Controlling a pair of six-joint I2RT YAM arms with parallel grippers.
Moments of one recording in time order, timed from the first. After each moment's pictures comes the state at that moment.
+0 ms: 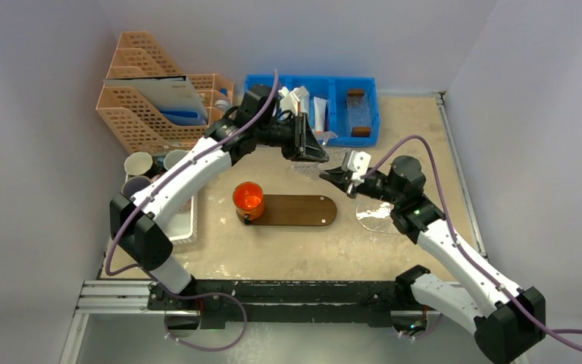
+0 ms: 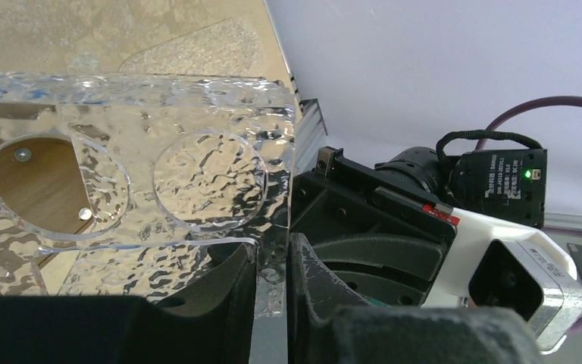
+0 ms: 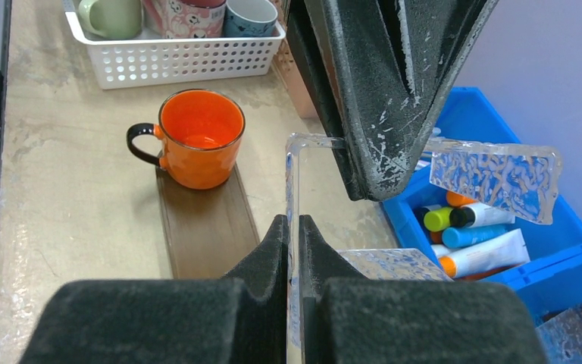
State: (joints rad) left arm -0.64 1.62 1.61 -0.49 0.67 -0.83; right arm 0.48 0.92 0.69 0.15 -0.70 -0.36
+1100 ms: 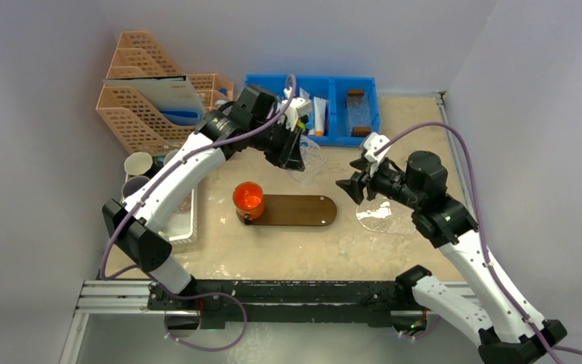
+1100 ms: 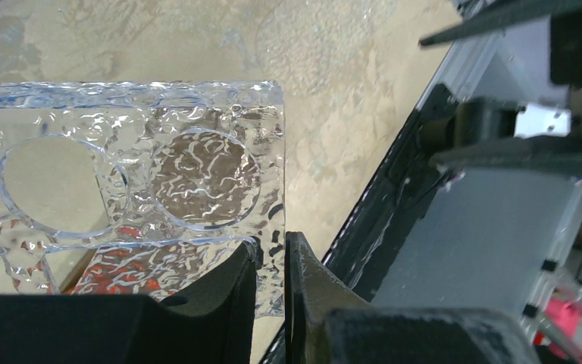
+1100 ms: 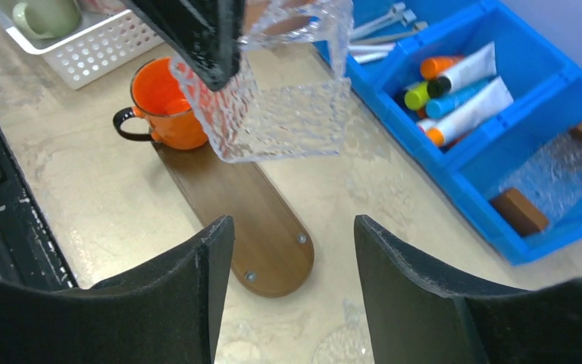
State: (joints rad) left arm -0.65 1.61 1.73 -0.87 0.52 -0.19; right arm 0.48 0.80 0.92 -0.38 -0.43 -0.21
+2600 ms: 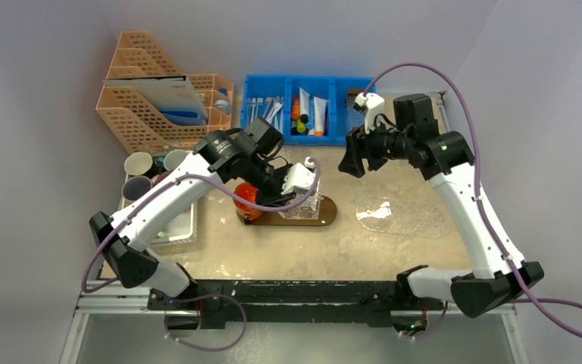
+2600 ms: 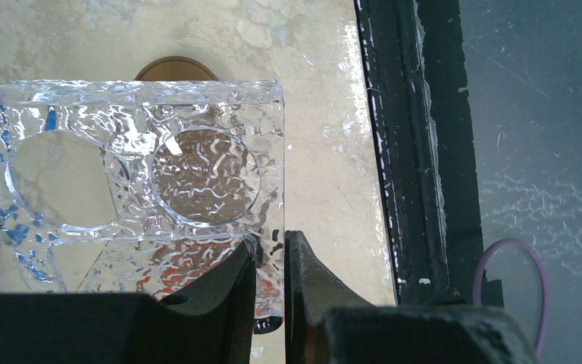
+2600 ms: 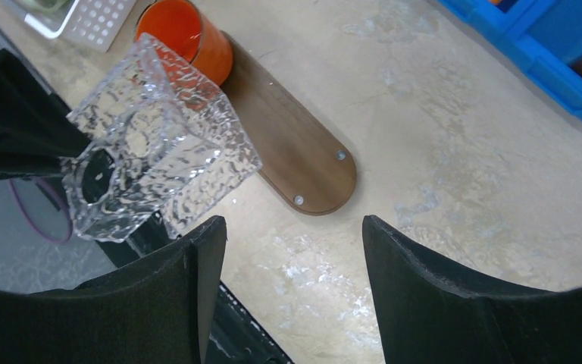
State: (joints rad) left arm -0.80 1.49 1.62 -1.21 0.60 0.77; right arm 0.34 1.26 1.53 -1.01 -0.45 -0.08
